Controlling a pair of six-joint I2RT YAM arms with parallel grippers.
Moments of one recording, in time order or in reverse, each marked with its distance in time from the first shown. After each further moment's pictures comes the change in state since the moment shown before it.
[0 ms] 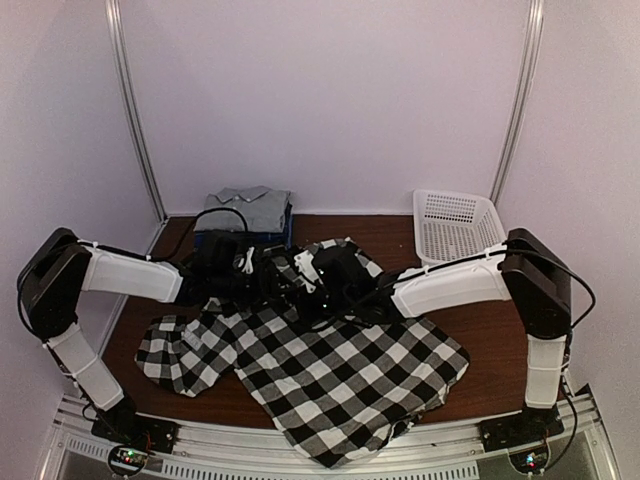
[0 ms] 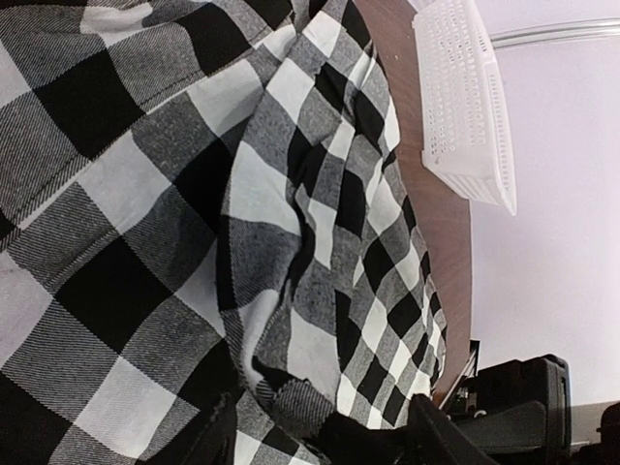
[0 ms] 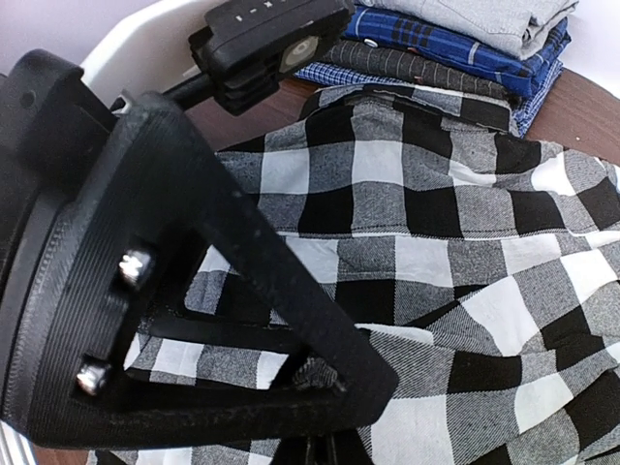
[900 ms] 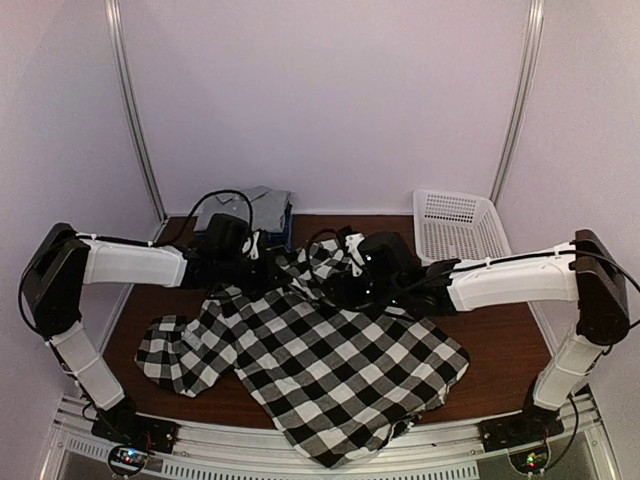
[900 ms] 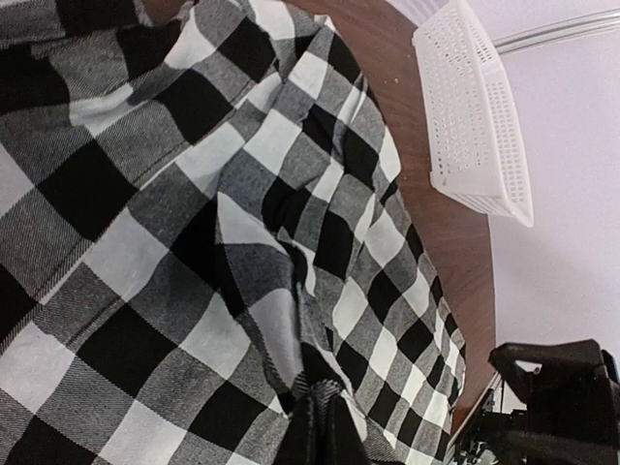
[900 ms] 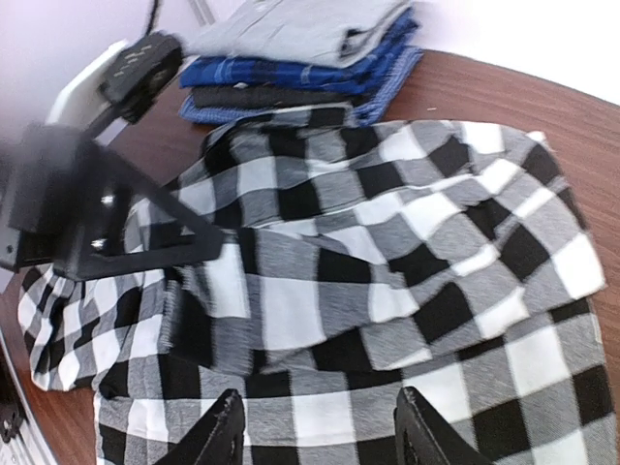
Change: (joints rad) left arm 0.000 0.032 0.142 -0.145 -0.071 0.100; right arm -0.054 -0.288 -0.210 -0.092 0.122 0.138
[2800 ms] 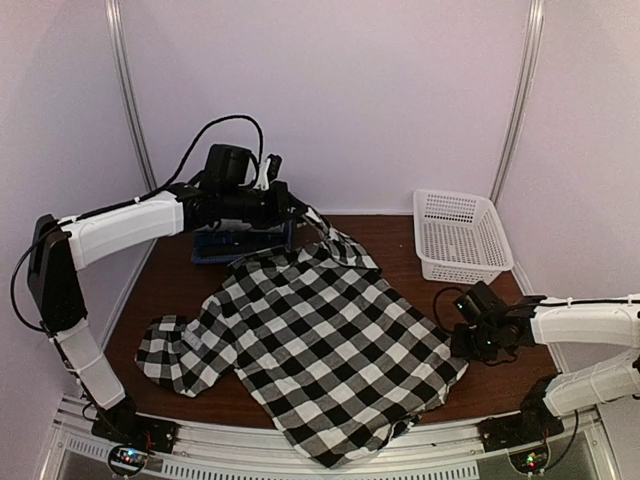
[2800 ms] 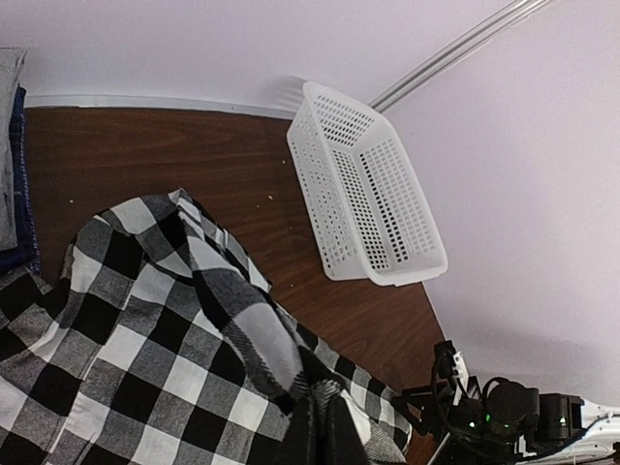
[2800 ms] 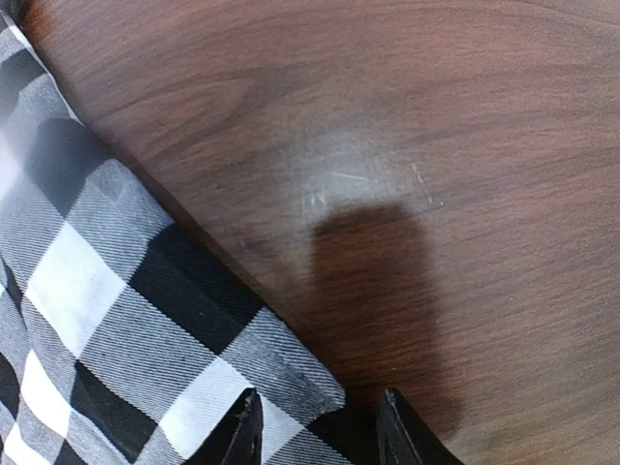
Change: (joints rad) left arm 0.000 0.034 0.489 -0.242 -0.008 0.180; right arm -0.343 -0.537 -0.617 -0.512 0.054 0.414
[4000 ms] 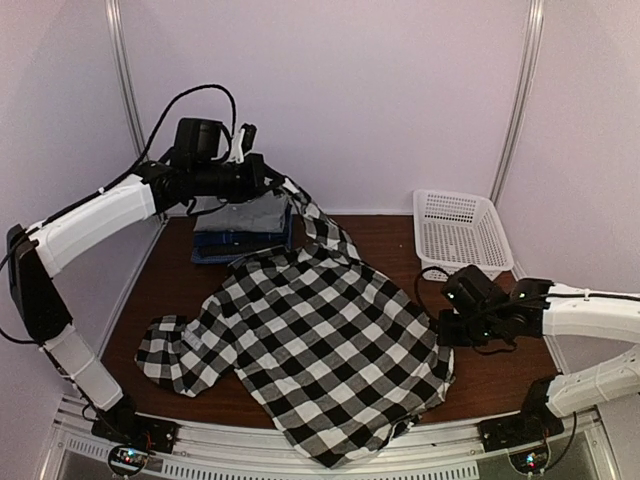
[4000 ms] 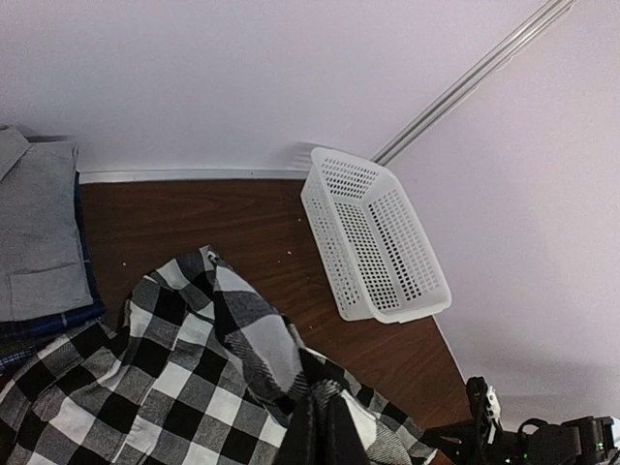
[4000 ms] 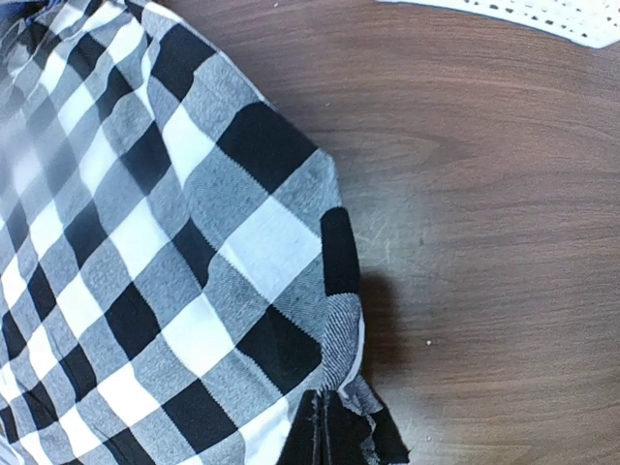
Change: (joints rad) left arm 0.057 -0.079 0.108 -0.124 -0.051 0.087; right arm 0.200 -0.069 0.202 -0.171 0.064 0.001
